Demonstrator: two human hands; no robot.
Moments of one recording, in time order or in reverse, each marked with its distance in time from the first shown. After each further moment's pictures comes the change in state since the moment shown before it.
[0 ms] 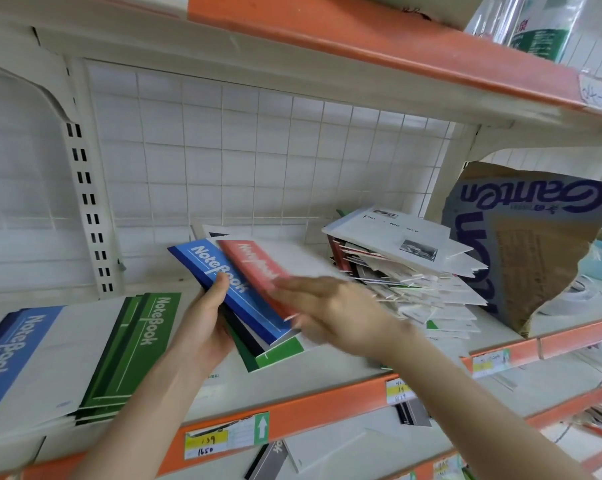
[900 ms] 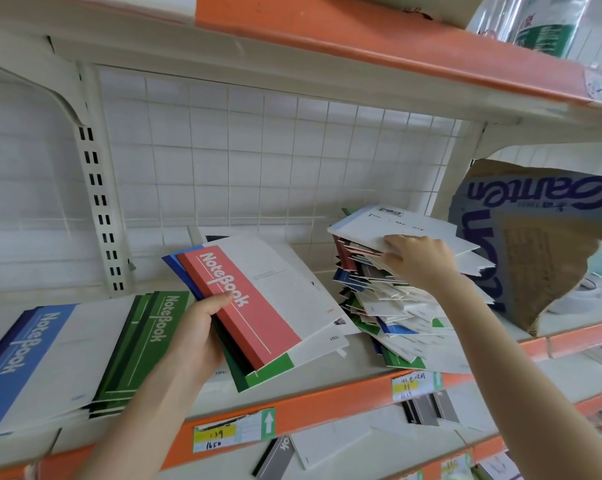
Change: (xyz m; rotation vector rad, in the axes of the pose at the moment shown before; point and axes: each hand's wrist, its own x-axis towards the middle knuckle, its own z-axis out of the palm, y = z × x) left_hand -0.017 0.004 -0.006 0.130 0.143 -0.027; right_hand -0.023 0.090 -0.037 -0.432 -0.349 0.847
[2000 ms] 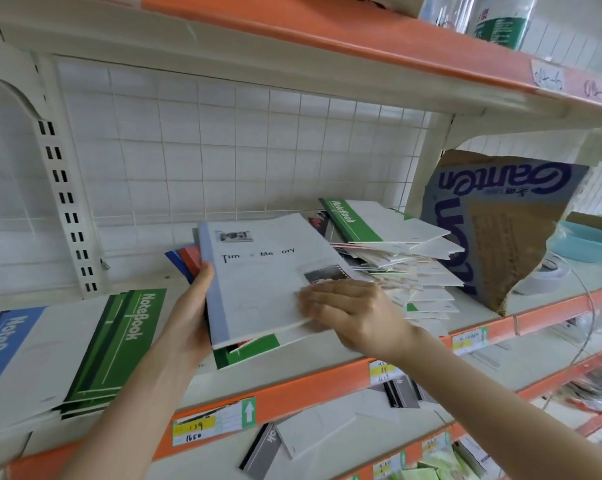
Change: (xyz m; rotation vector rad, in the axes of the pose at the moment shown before) left_hand -0.004 -0.003 0.020 0.071 -0.116 -0.010; right_hand -0.074 -0.053 0.022 0.408 0.772 -0.879
